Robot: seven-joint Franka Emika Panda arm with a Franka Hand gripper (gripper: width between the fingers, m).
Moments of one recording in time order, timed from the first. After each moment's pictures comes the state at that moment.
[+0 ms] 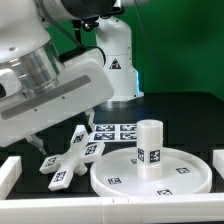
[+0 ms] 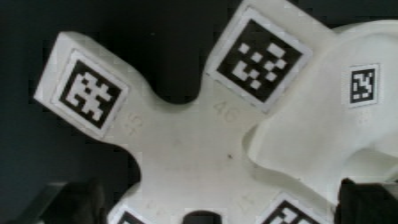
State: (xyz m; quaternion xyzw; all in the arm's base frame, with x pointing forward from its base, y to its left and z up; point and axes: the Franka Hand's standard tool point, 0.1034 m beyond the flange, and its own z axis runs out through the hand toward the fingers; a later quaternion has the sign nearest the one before) arm 0.536 -0.119 0.060 -0.98 -0.09 0.08 0.16
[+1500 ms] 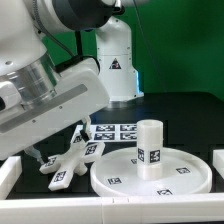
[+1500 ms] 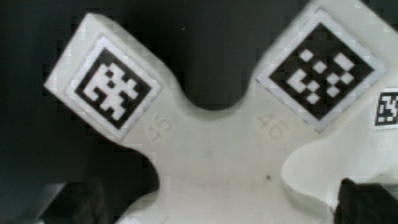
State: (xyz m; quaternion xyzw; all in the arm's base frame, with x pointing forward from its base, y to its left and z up) arm 0.537 -0.123 0.044 -0.97 -0.15 0.07 0.17
